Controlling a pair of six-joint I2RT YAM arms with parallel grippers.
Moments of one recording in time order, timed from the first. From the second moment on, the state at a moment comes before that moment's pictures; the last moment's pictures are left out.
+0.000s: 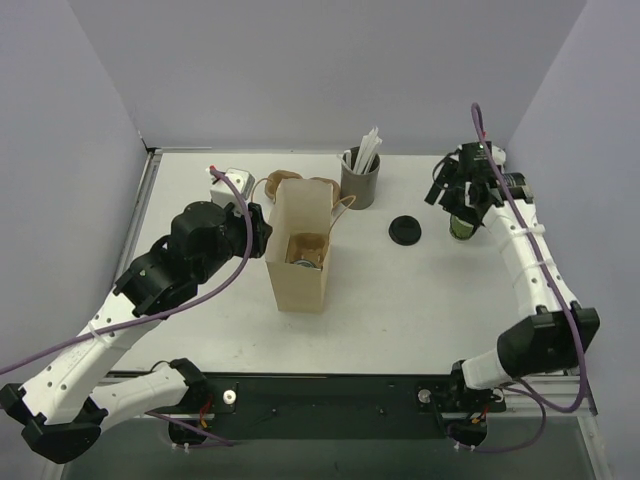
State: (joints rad) left arm -0.74 0.98 1.25 -0.63 -0.29 -0.29; right arm 0.12 1.39 1.44 -0.95 0.23 0.55
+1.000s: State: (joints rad) left arm -0.73 1.04 1.36 -0.66 -0.37 -0.34; right arm 0.37 2.14 2.15 -0.66 0.01 0.29
